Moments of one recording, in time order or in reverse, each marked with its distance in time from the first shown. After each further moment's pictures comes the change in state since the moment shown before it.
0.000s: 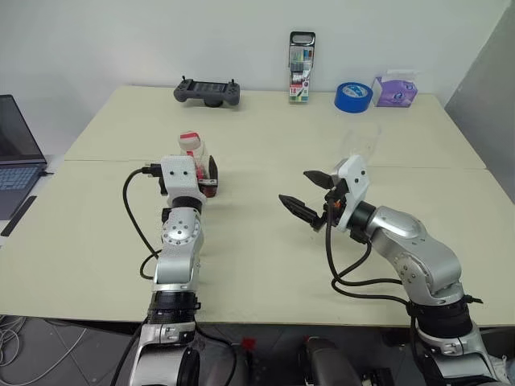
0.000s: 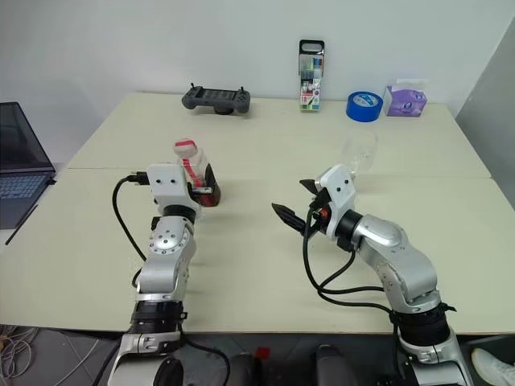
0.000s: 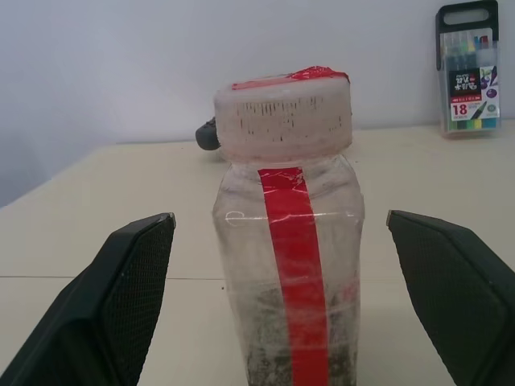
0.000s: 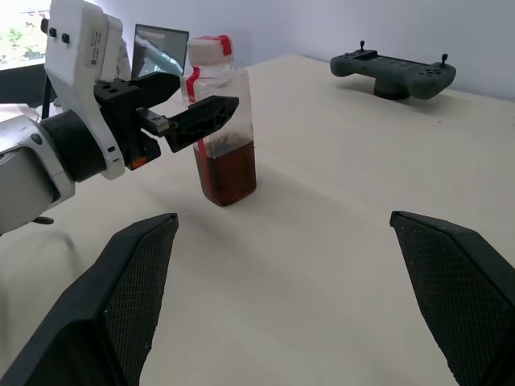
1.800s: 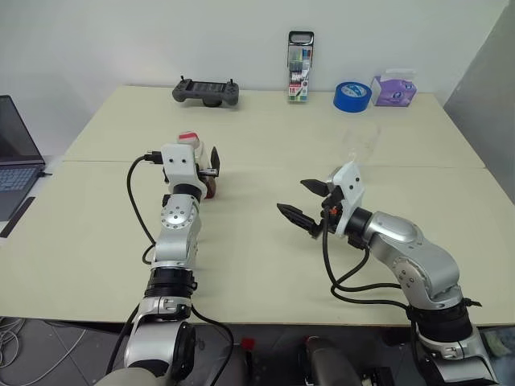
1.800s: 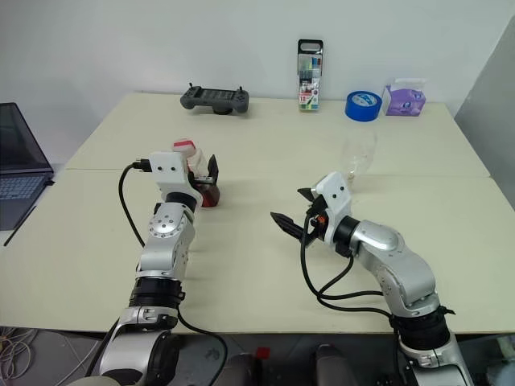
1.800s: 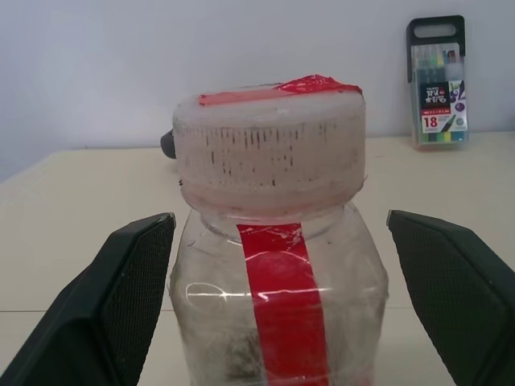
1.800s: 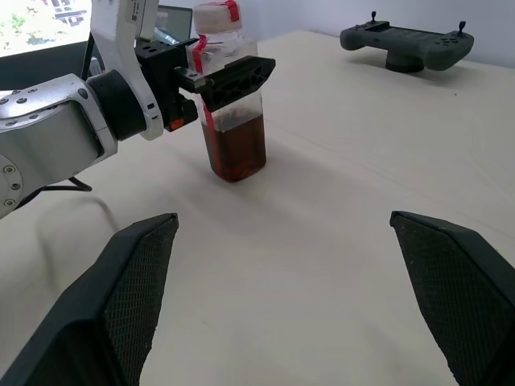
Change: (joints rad) left arm -0.107 0.059 0.020 0.220 -0.089 -0.119 -0.094; right arm 0.020 -0.006 0.023 -0.009 -0.001 0.033 0.002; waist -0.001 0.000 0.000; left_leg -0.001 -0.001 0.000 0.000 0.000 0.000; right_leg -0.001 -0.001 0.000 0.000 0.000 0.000
